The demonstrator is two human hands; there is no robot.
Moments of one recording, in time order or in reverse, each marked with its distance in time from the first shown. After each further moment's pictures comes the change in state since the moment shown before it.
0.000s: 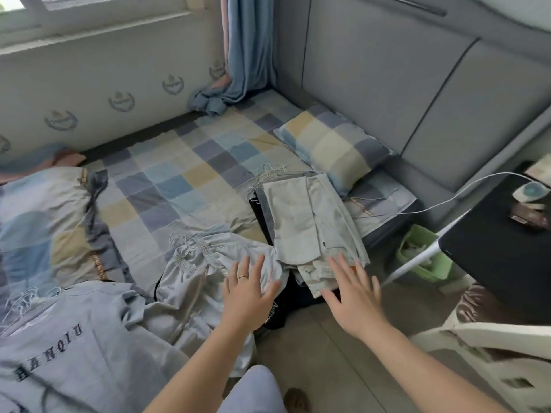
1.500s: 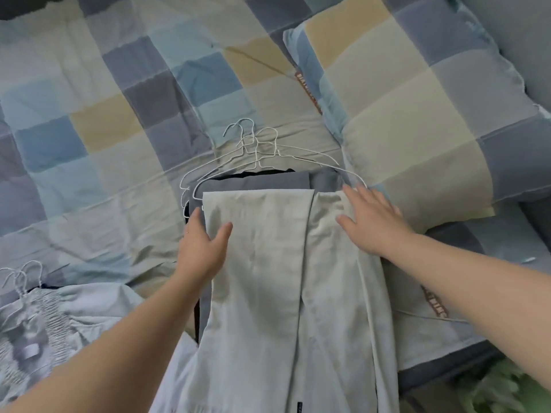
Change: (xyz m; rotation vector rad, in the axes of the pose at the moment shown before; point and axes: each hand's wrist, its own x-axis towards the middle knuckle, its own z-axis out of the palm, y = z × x) left_hand 0.635 -0.005 0.174 -0.410 0.184 -0.596; right_hand 0.754 0.184 0.078 -0.224 -0.323 -0.144
